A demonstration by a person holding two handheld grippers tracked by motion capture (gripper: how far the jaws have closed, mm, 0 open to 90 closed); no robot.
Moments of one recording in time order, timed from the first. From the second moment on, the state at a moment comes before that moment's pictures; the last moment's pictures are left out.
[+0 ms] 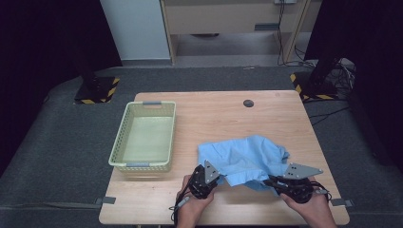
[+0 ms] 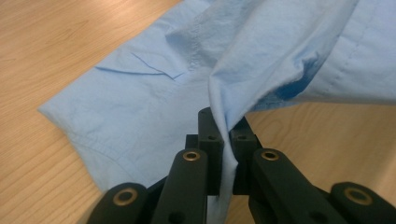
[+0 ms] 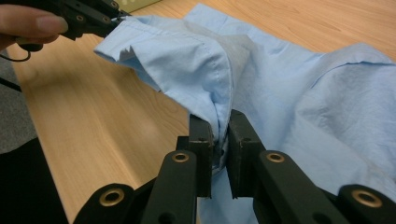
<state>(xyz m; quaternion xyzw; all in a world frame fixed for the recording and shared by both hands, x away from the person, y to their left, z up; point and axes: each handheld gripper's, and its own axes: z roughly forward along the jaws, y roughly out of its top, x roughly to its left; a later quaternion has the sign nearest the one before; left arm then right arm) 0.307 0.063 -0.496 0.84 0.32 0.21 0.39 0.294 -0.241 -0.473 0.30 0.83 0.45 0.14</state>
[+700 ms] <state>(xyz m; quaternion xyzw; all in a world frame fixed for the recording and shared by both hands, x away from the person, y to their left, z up) 0.276 0.074 -0.445 0.81 0.32 0.20 0.45 0.269 -0.243 -0.437 0.28 0.84 0.45 0.14</state>
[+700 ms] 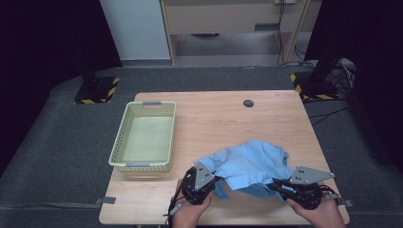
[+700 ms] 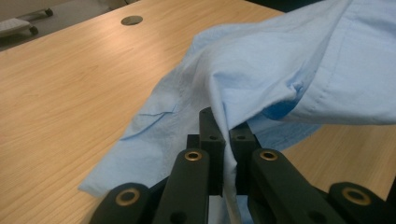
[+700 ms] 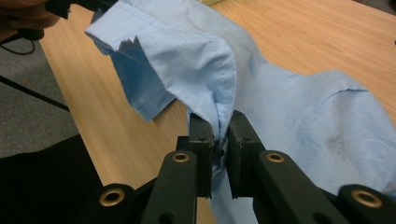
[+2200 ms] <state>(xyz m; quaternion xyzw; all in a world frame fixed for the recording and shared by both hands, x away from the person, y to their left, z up) 0.428 0.040 -0.516 0.84 0.42 0.12 0.32 0.439 -0.247 -0.491 0.35 0.86 0.34 0.11</state>
